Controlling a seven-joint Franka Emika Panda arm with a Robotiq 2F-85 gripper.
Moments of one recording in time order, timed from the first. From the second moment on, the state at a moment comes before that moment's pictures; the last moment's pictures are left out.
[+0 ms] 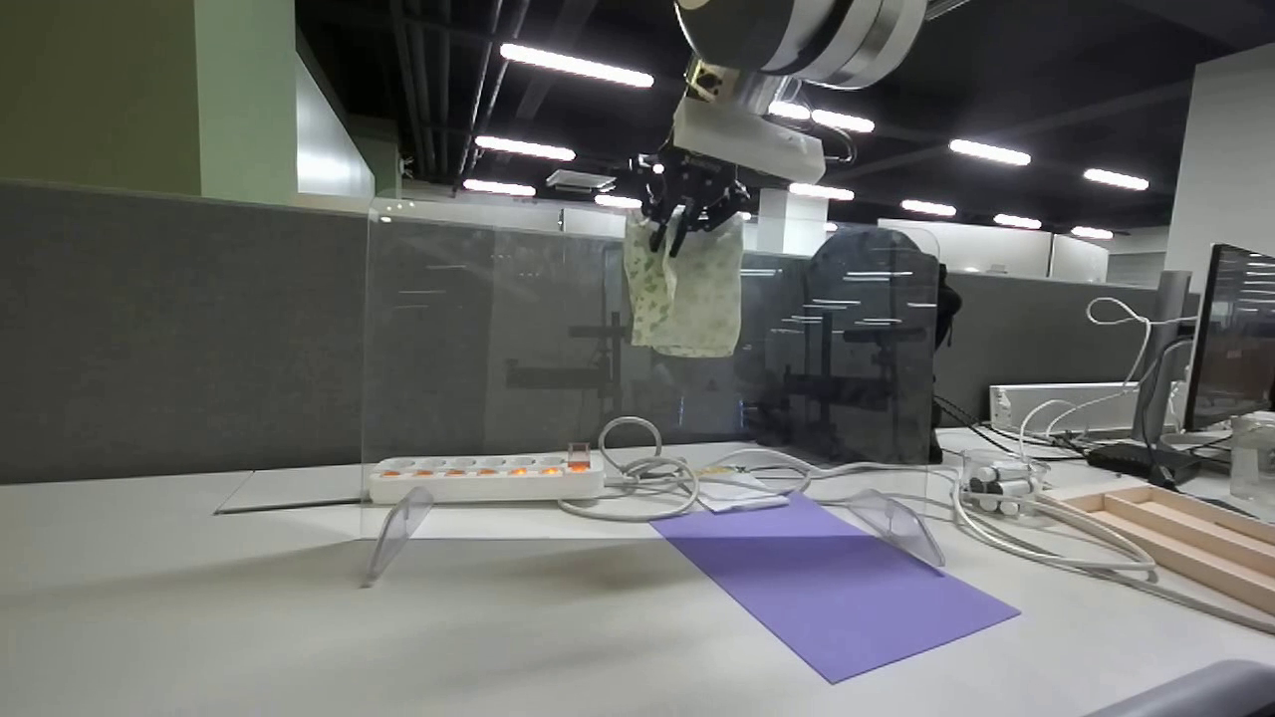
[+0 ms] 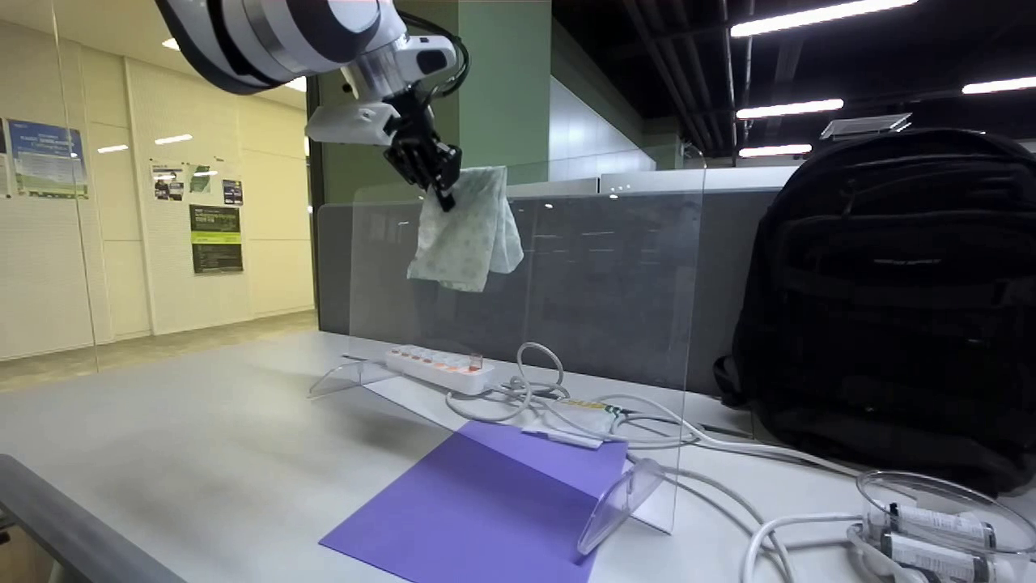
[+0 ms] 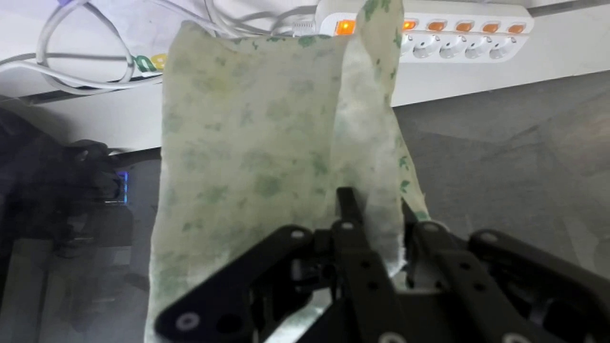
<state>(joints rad) -0.22 -0.12 0.33 -2.47 -0.02 3.08 0.31</state>
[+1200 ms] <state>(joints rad) 0.04 -0.12 0.18 -2.59 0.26 2.86 0.11</state>
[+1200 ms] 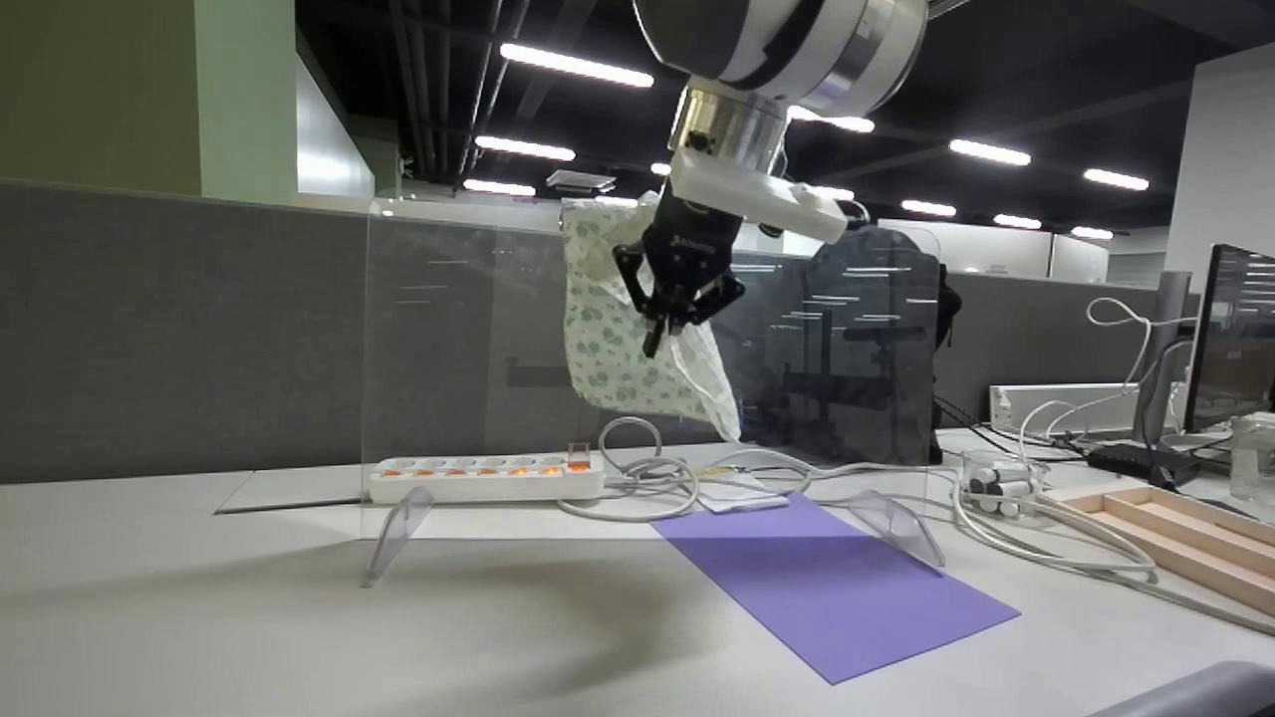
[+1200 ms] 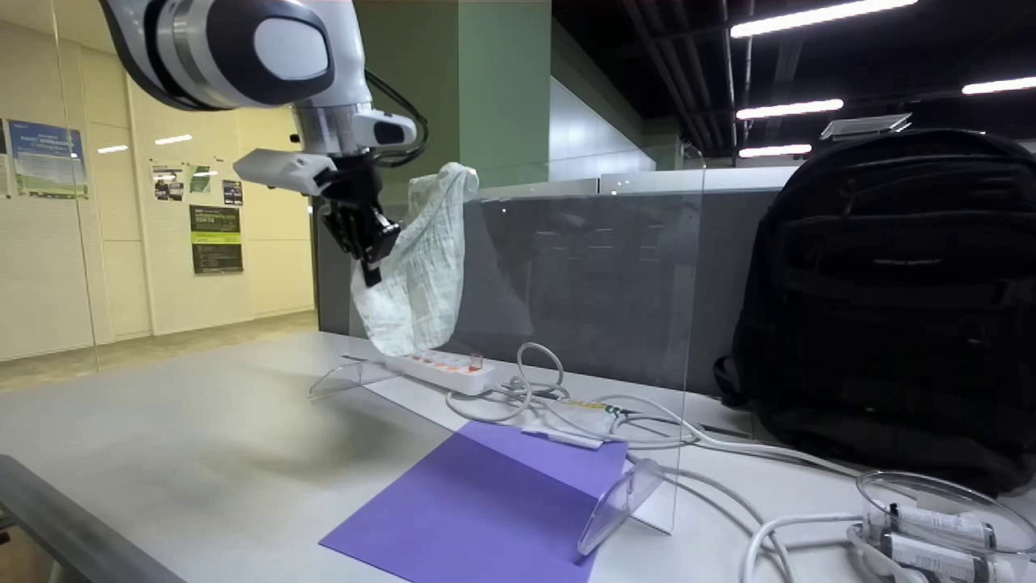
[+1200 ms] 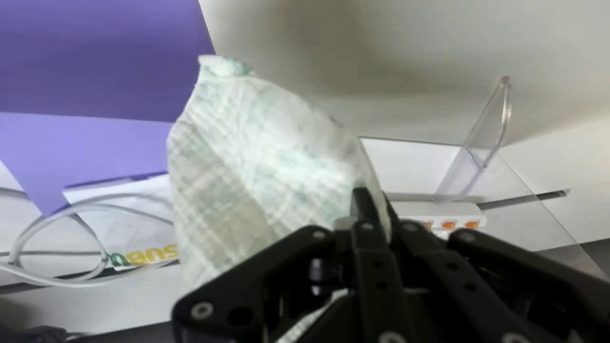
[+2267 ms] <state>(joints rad) 0.03 -0.12 0.12 -2.70 0.14 2.81 0.20</state>
